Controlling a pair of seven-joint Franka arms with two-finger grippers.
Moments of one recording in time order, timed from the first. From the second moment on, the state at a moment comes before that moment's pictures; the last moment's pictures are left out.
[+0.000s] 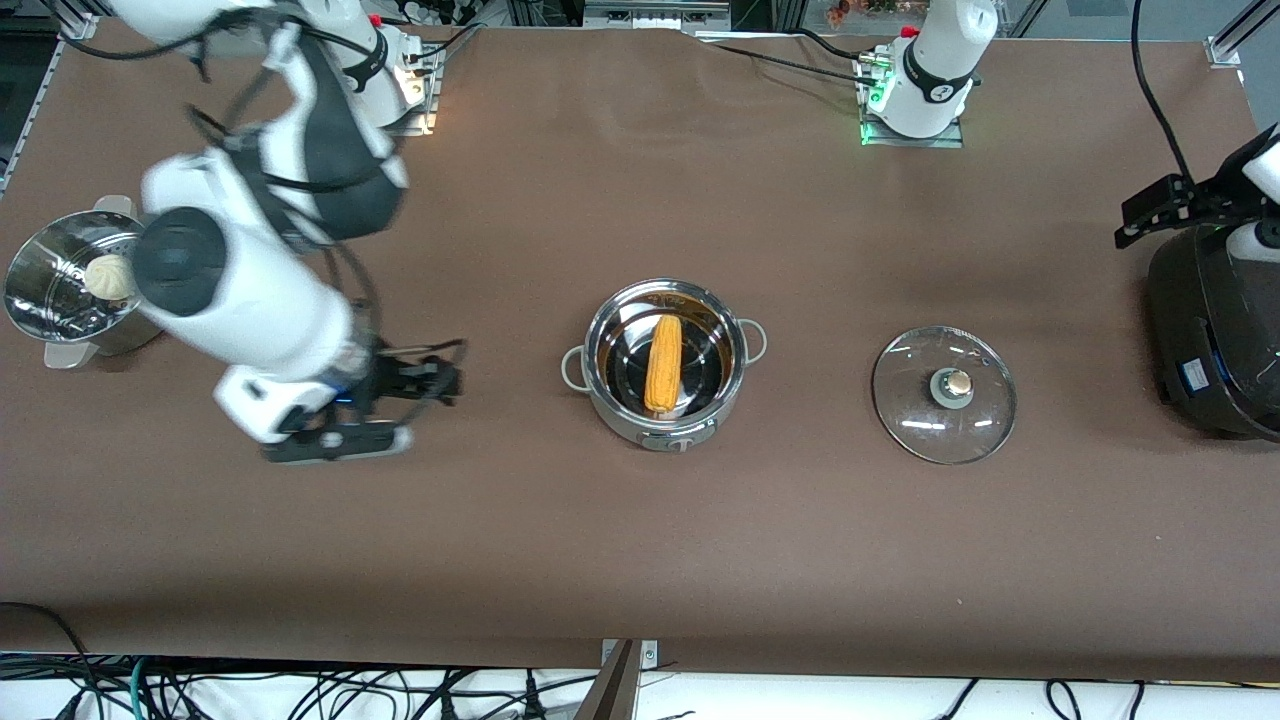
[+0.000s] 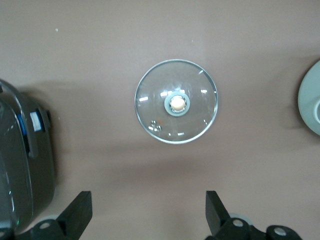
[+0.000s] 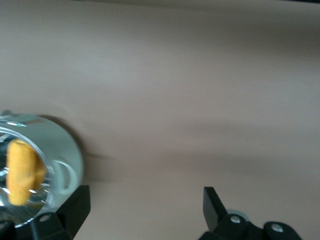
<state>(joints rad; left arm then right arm) -0.14 -0.08 0.23 -1.72 0.00 1.59 0.16 0.21 0.62 0.13 -0.97 -0.02 1.59 0.23</state>
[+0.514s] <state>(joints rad) -0.13 -0.08 0.23 -1.67 0.00 1.54 0.15 -0.05 0.51 0.13 -1.08 0.08 1.42 0.02</state>
